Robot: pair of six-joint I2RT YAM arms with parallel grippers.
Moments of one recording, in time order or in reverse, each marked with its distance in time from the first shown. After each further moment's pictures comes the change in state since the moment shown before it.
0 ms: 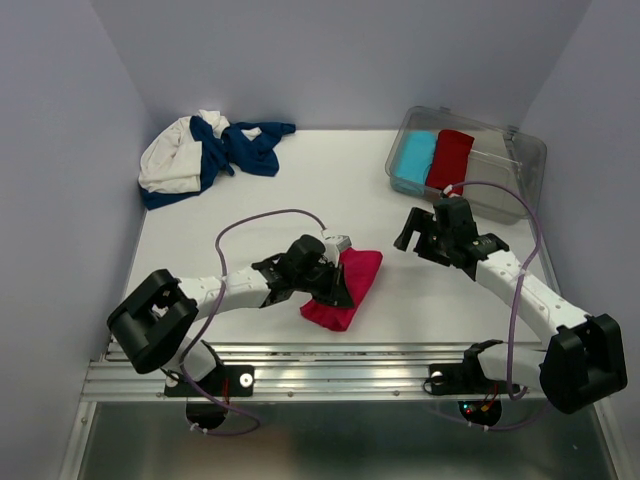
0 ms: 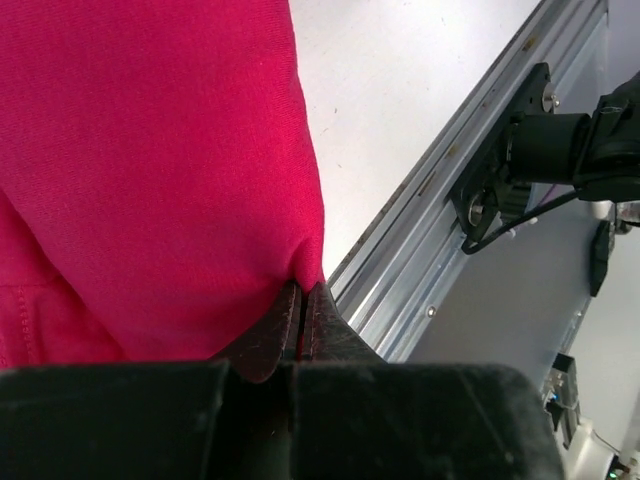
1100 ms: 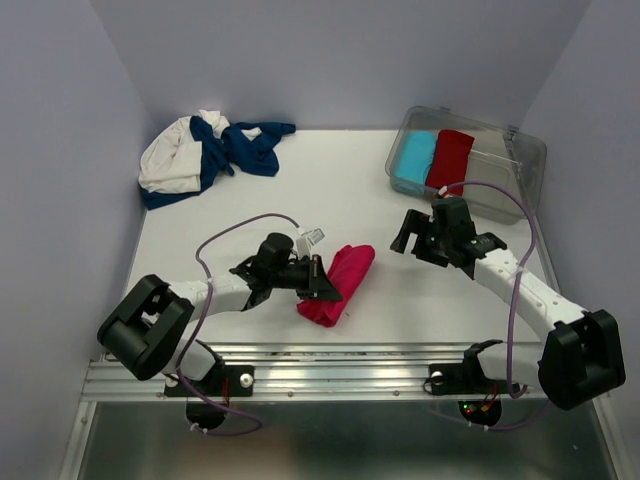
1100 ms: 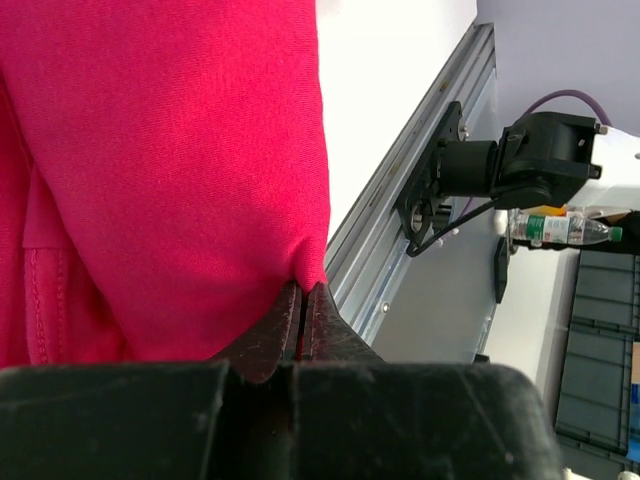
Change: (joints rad) left arm 0.203 -0.050 -0.184 0.259 0.230 -0.116; right arm 0.000 0.019 0.000 0.002 -0.088 -0.023
